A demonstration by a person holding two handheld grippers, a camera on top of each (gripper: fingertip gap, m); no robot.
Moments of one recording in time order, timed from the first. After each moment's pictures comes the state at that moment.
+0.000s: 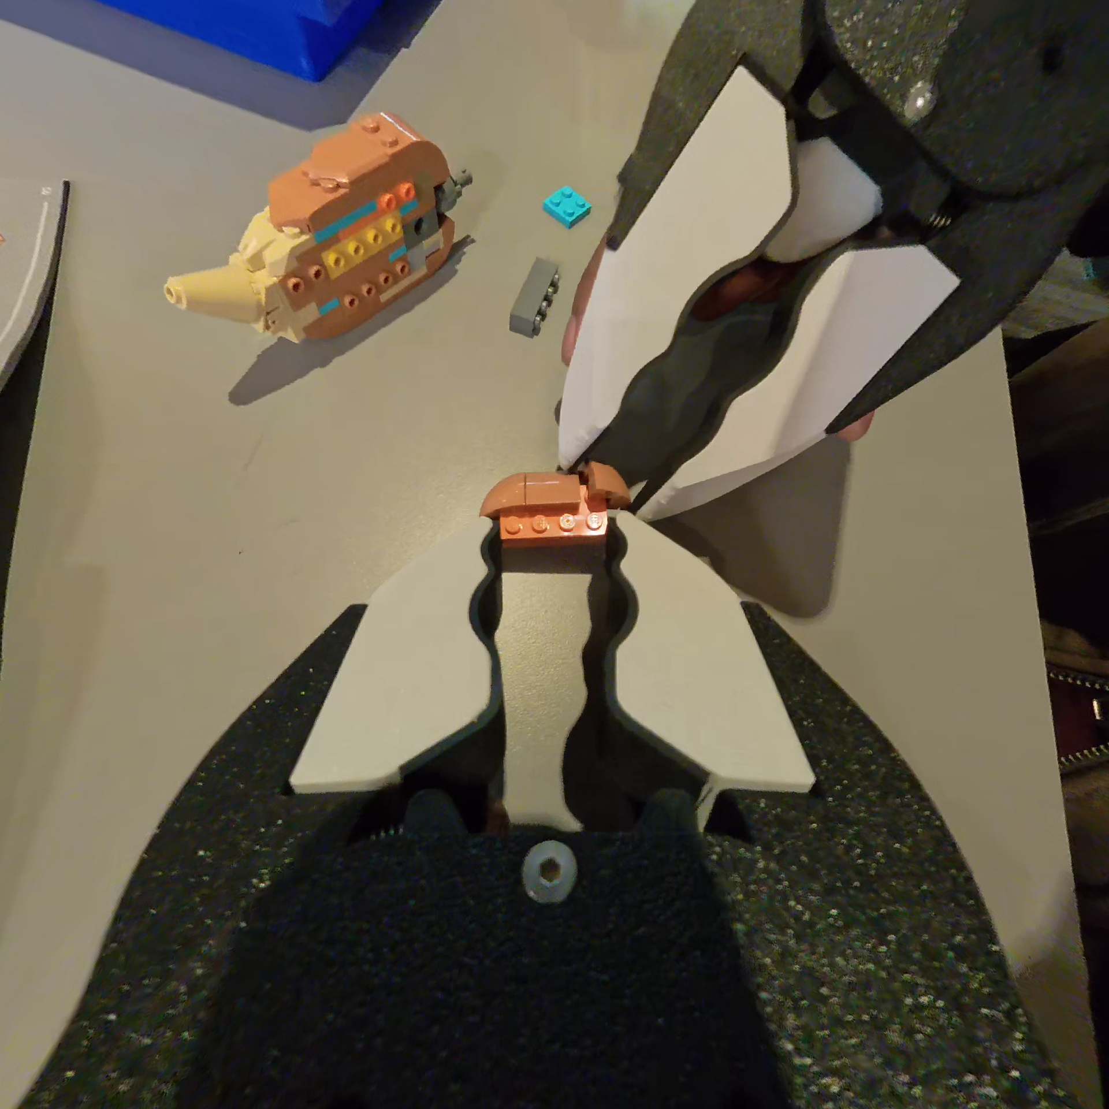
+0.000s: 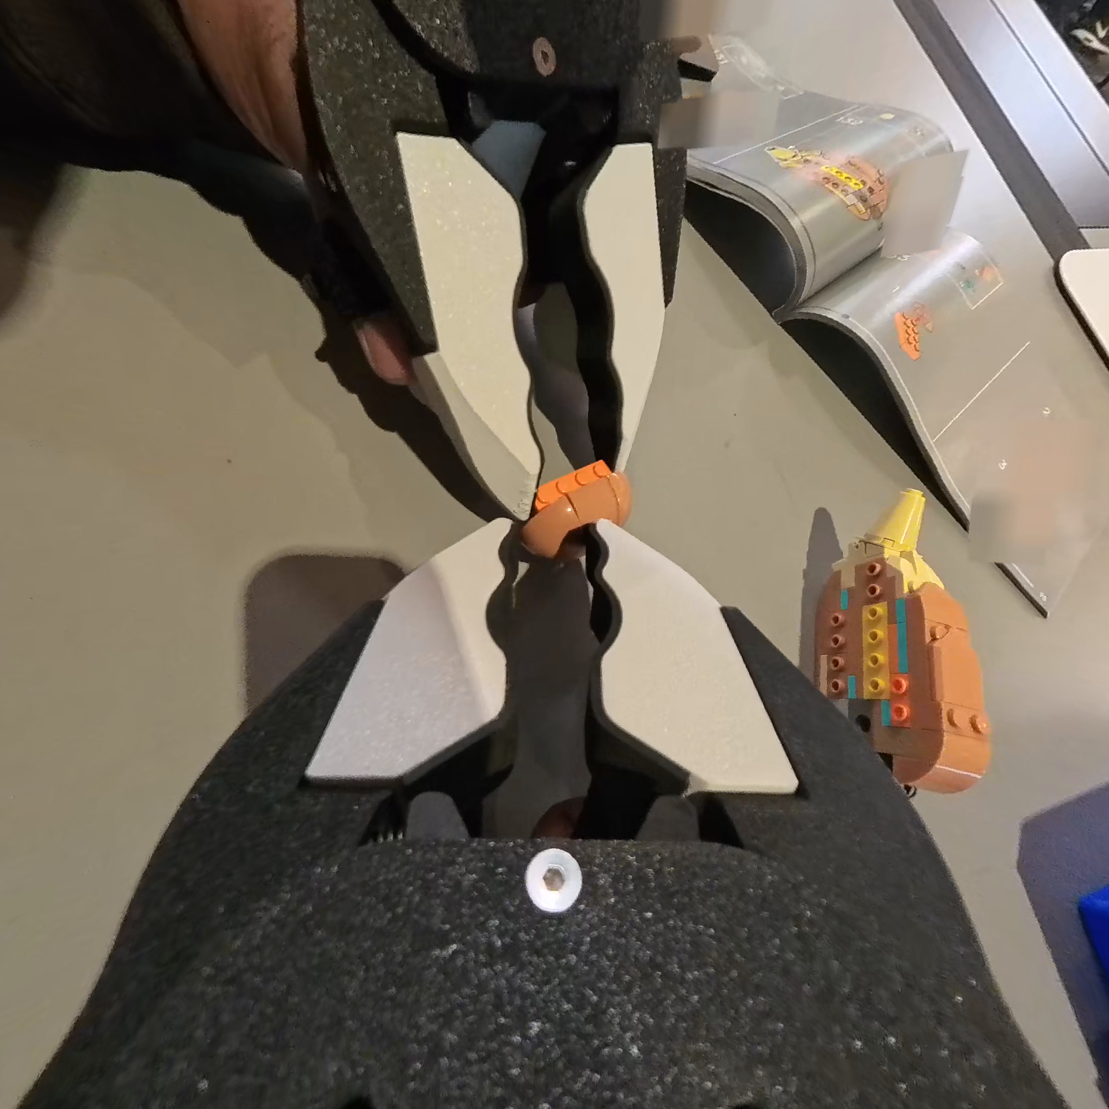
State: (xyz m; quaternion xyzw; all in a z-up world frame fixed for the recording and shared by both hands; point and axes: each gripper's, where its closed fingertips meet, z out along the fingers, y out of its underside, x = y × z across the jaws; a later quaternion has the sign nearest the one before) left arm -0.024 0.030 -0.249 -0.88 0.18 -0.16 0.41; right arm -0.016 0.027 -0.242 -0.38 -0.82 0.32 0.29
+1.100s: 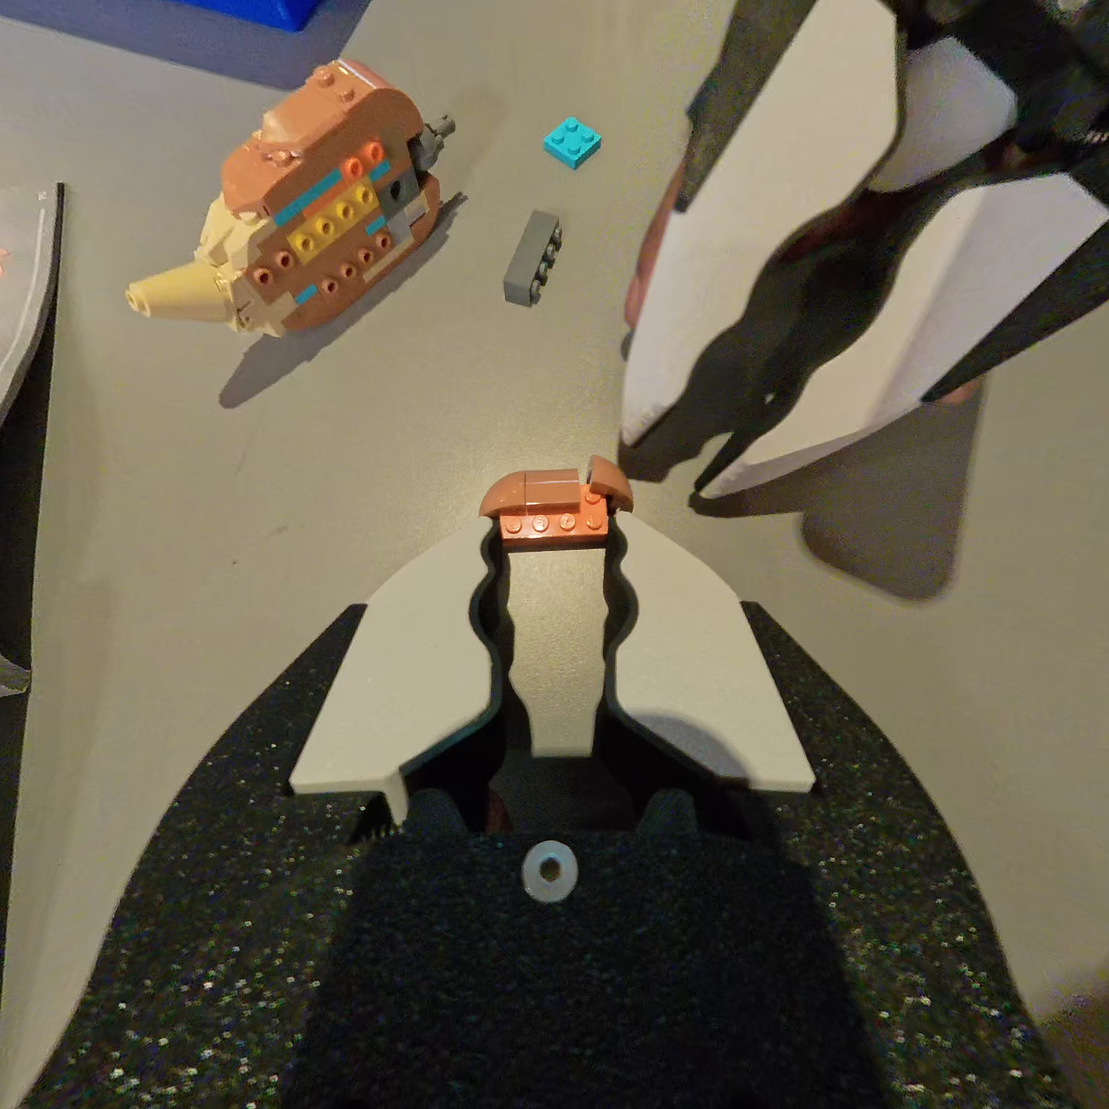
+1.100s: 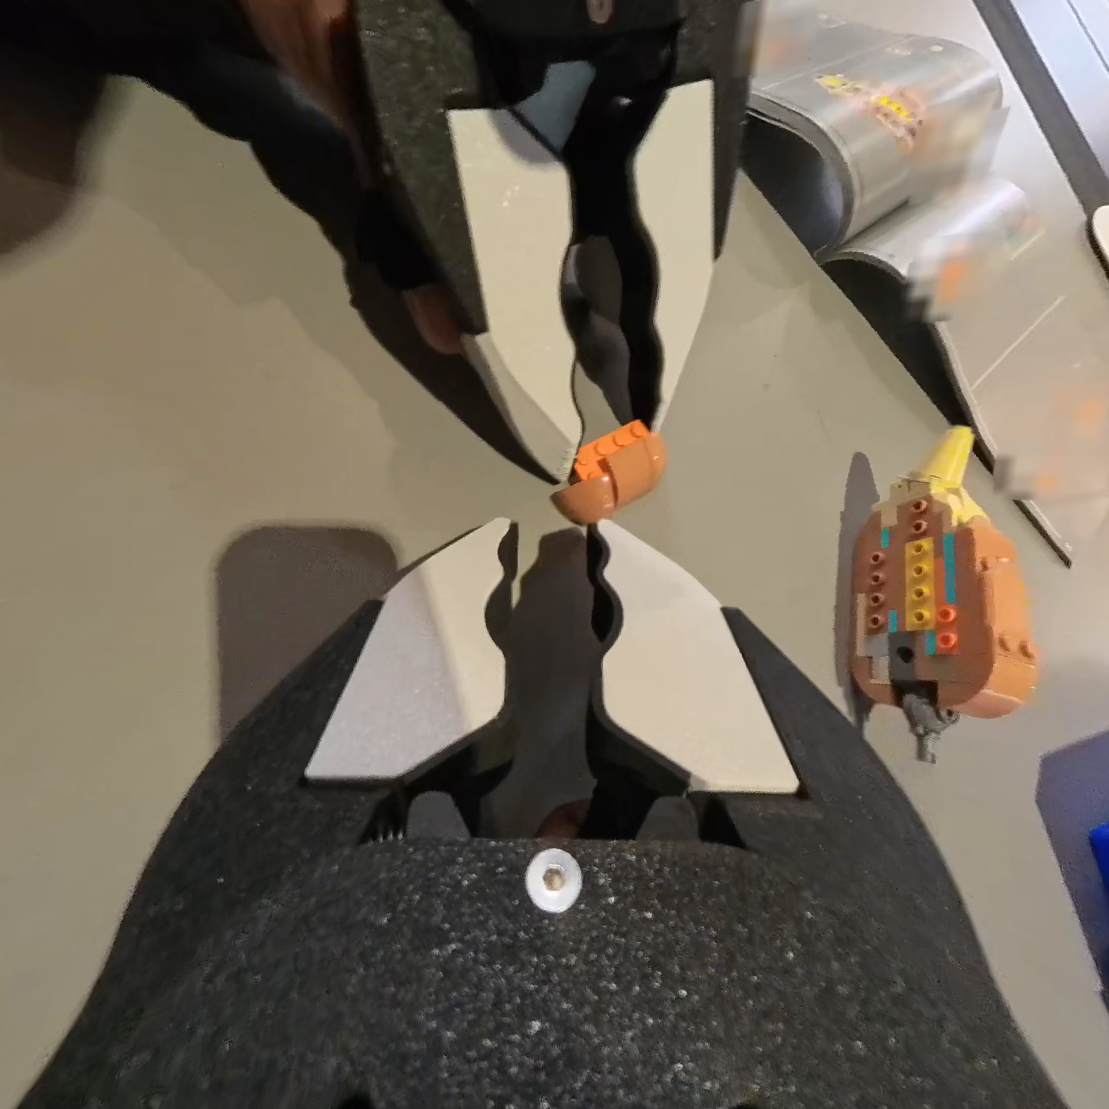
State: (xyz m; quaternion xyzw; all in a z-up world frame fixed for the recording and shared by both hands) left arm -0.020 0.033 -0.263 -0.90 0.20 -0.09 0.38; right arm 0.012 0.026 -0.255 -0.37 -0.83 0.30 0.29
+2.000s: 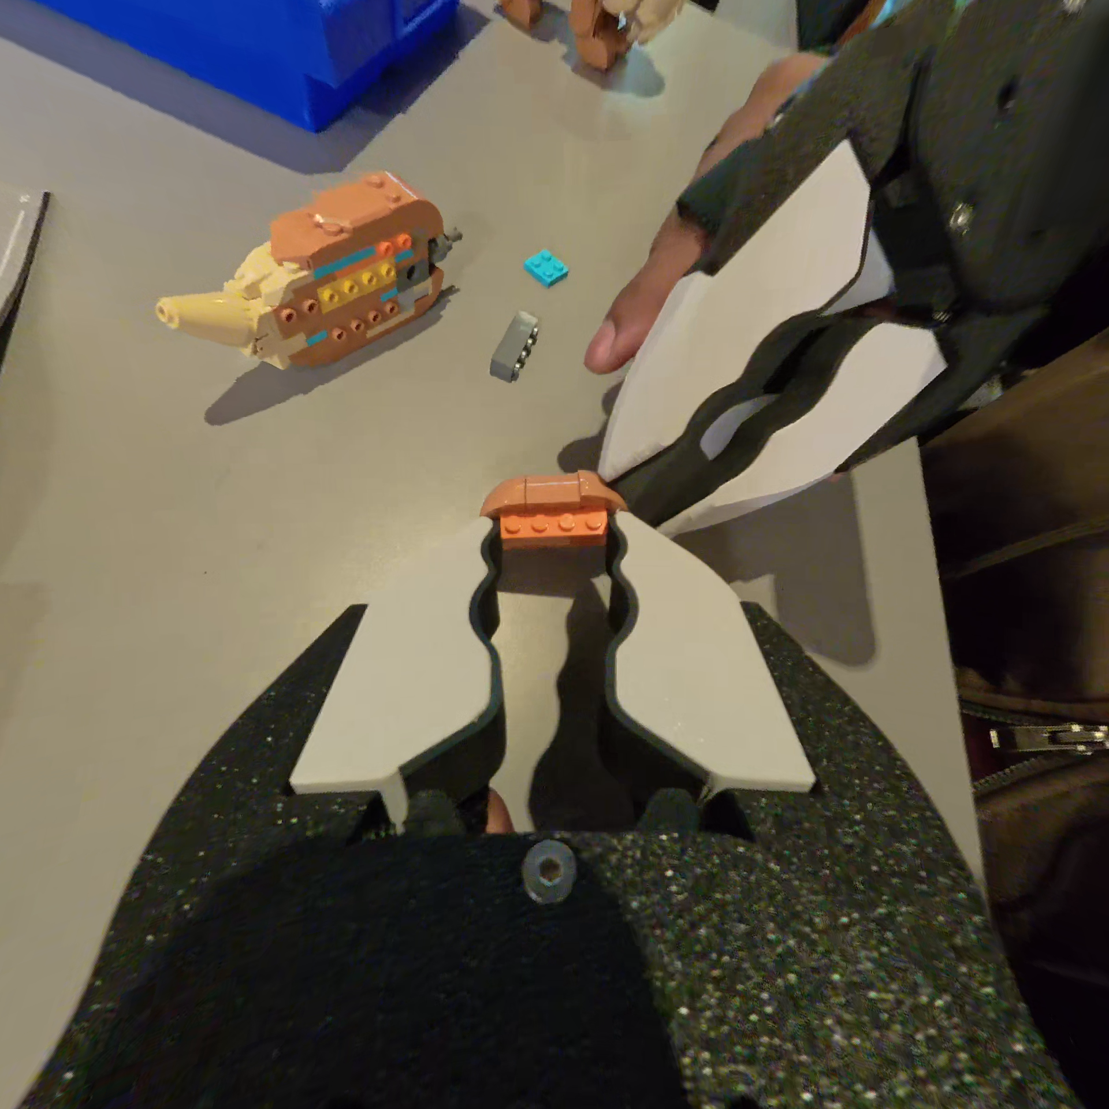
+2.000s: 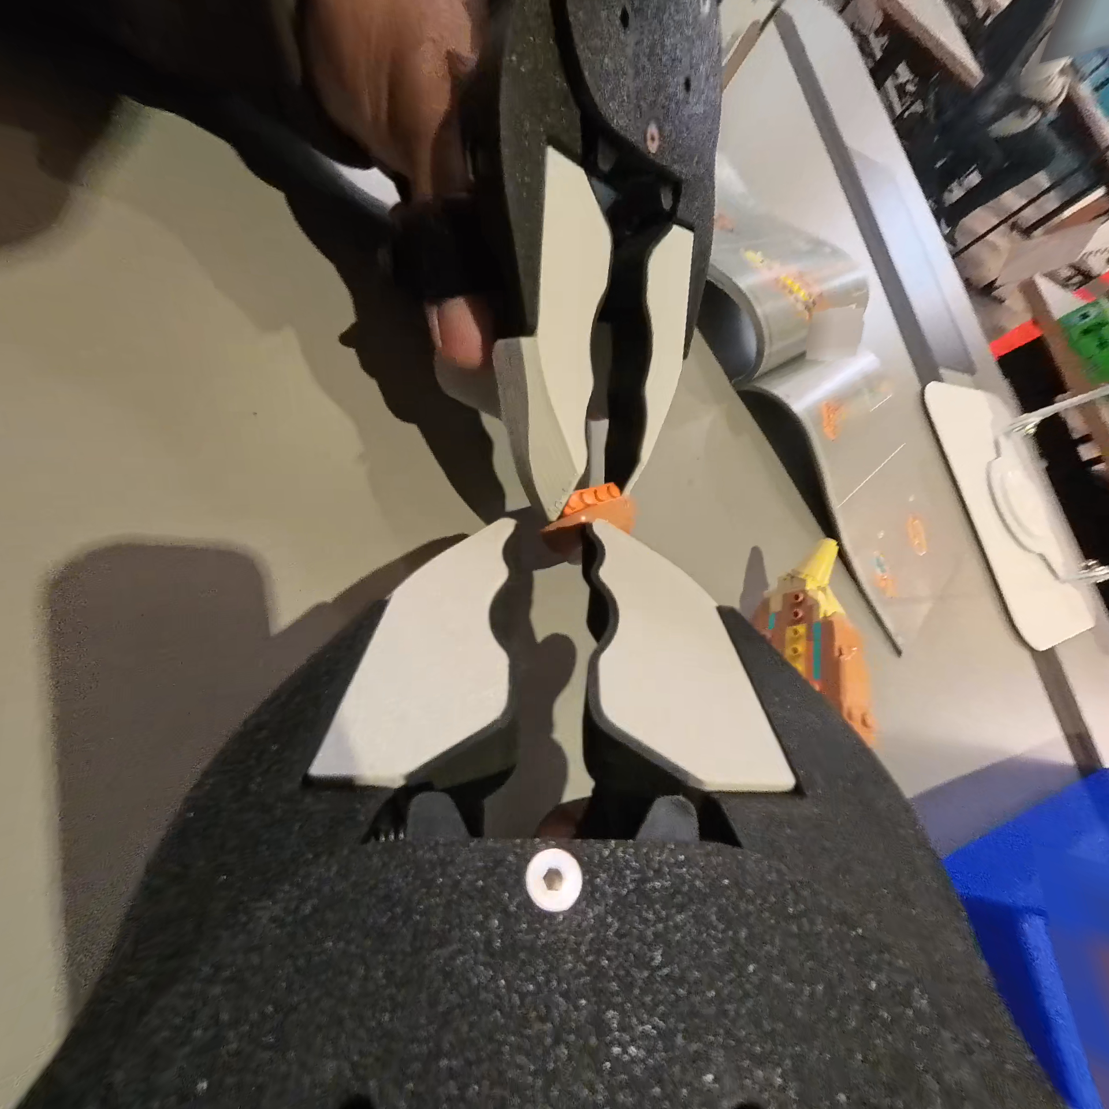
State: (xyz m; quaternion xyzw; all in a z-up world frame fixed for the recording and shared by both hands) left arm -0.016 0.034 -0.237 -0.86 0.14 -0.22 0.43; right arm -0.003 0.023 -0.225 -0.29 -0.83 0.29 0.37
